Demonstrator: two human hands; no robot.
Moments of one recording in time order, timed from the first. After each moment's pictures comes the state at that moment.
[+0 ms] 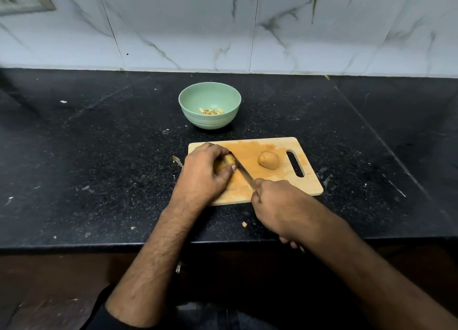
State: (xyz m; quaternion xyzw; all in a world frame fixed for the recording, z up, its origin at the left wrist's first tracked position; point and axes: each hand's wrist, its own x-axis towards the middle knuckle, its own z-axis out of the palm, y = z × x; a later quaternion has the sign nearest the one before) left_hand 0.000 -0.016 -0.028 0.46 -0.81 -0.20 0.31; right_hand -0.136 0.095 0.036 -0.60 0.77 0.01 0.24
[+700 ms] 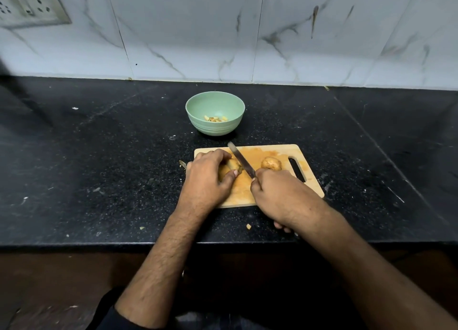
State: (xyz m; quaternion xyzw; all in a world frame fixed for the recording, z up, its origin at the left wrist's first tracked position) left_hand 0.003 -0.007 -0.028 0.48 -0.80 -0.19 0.30; right_hand -0.132 0.085 0.046 -0.61 0.77 -0.05 0.18
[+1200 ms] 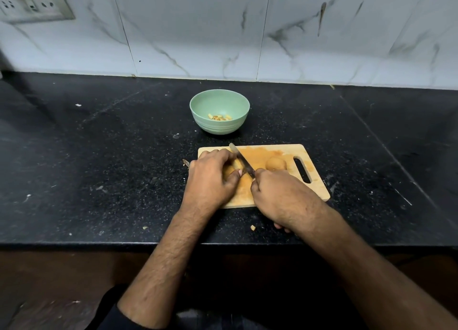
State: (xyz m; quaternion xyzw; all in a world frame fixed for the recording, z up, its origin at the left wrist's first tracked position) left_hand 0.002 -0.006 -0.026 0.49 -0.79 -0.19 0.31; right_hand -0.128 0.071 0.036 -0.61 0.77 0.00 0.18
